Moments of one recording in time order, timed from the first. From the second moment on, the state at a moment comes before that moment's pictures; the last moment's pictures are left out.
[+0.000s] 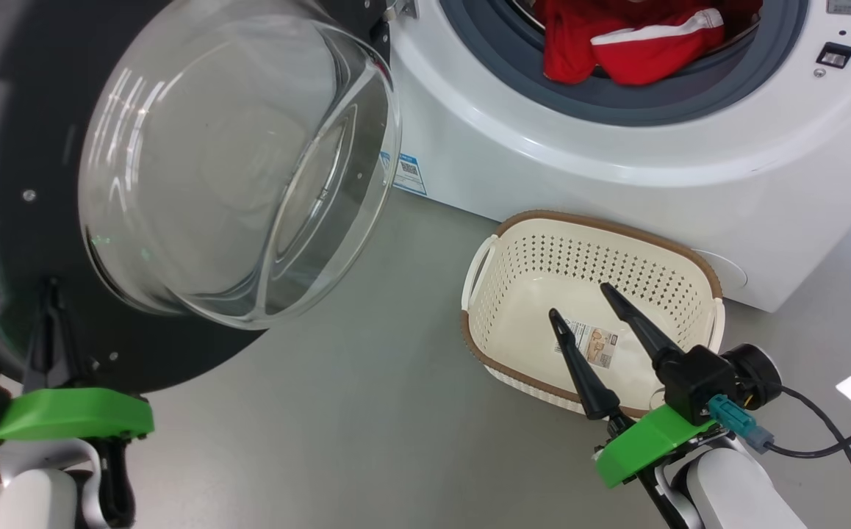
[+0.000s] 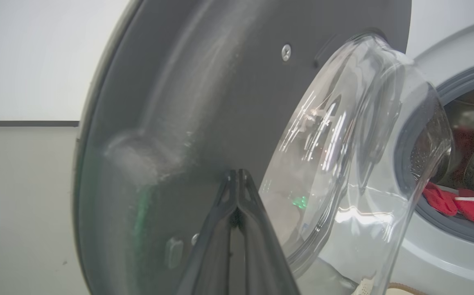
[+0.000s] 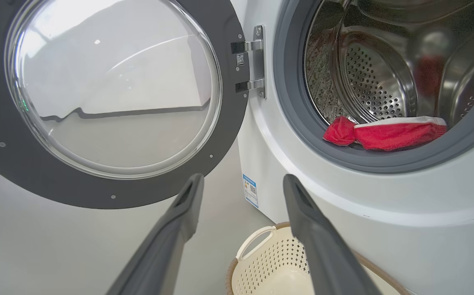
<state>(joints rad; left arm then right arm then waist) -0.32 0.14 0.08 0.32 -0.44 0.13 -0.25 -0.24 -0.06 0.22 0.32 0.16 0.12 -0.26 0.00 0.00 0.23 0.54</state>
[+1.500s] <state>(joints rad) -0.52 0.08 0.38 0.52 -0.20 -0.05 -0.25 -0.24 -0.06 0.18 0.28 0.13 0.12 -0.24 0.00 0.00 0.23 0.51</state>
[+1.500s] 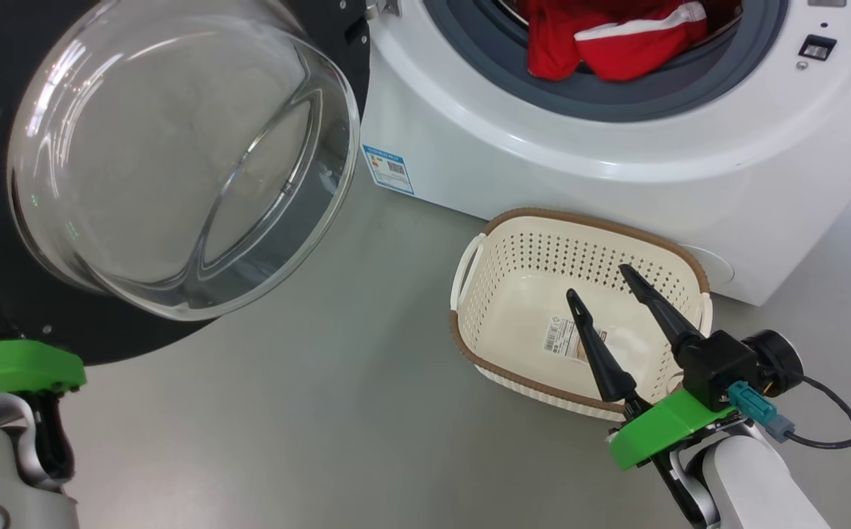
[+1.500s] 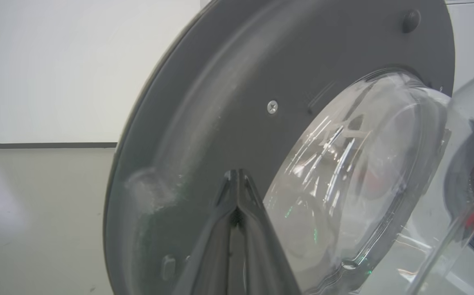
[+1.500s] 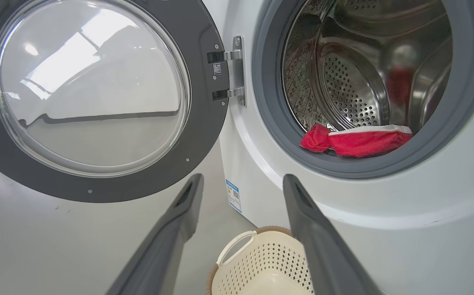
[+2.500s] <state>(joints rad) -0.32 0.05 0.08 0.06 -0.31 -0.12 -0.20 -0.24 -0.06 0.04 0.19 0.23 0.12 -0.26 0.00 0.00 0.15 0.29</state>
